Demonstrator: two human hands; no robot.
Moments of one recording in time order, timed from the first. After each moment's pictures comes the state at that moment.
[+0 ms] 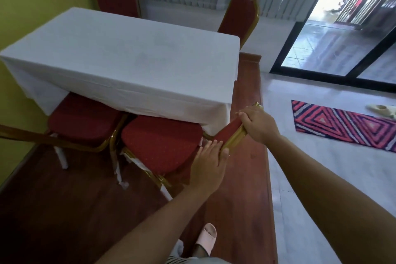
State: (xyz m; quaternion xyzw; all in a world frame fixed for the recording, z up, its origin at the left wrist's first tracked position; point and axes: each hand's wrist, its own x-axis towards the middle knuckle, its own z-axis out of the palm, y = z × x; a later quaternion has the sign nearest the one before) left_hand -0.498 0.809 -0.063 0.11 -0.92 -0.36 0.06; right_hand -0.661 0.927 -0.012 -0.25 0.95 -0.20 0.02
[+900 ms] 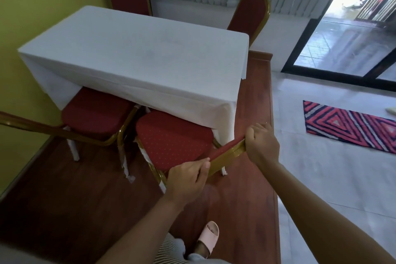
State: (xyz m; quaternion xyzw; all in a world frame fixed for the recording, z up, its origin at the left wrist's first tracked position) left_hand -0.445 0.778 -0.057 0.04 -0.94 -0.27 0.21; right_hand -0.598 0.935 -0.027 -0.15 0.94 -0.30 -0.05
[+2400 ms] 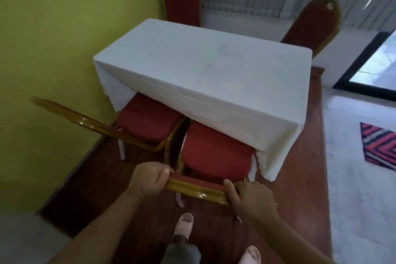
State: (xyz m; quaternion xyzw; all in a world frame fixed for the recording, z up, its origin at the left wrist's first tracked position) left_hand -0.354 0.498 -0.068 0.11 -0.96 -0.21 0.18; right_hand -0.471 0.762 -0.049 -0.34 0.92 -0.19 0.07
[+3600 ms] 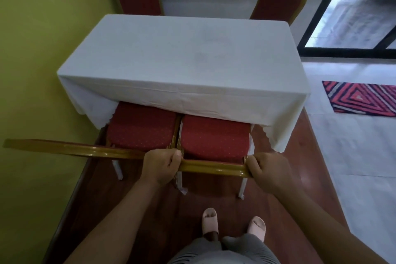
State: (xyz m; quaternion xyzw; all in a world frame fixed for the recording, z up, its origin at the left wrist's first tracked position) left_hand -0.376 0.341 -0.080 0.00 -0.96 -0.22 0.19; right_hand -0.437 0.628 -0.041 -0.21 0.95 -0.22 0.03
